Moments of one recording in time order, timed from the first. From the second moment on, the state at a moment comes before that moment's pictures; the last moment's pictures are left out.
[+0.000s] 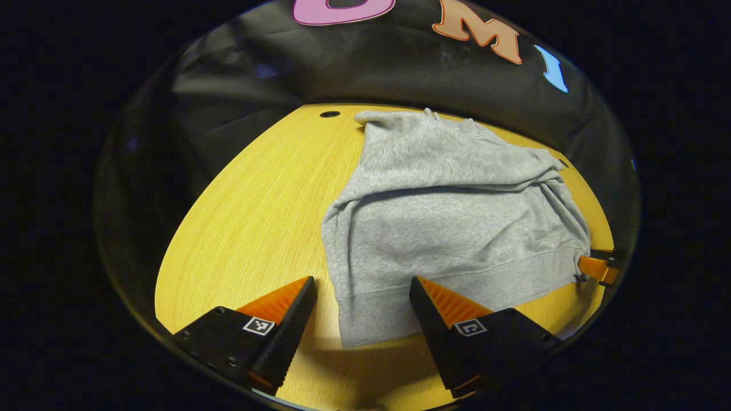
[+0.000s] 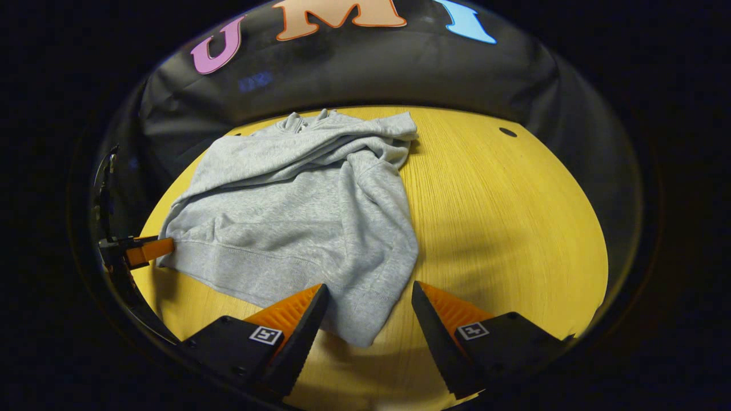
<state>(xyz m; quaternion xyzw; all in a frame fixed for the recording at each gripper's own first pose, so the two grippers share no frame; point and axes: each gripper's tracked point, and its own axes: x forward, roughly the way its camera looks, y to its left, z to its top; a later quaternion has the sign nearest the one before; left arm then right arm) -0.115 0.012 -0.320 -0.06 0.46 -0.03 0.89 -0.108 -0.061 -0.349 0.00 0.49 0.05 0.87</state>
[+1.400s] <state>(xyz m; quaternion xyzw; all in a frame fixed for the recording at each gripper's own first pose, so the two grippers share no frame) -0.118 -0.011 -0.301 -0.07 0.54 -0.09 0.84 -0.098 -0.043 -0.316 0.10 0.56 0.10 0.81</state>
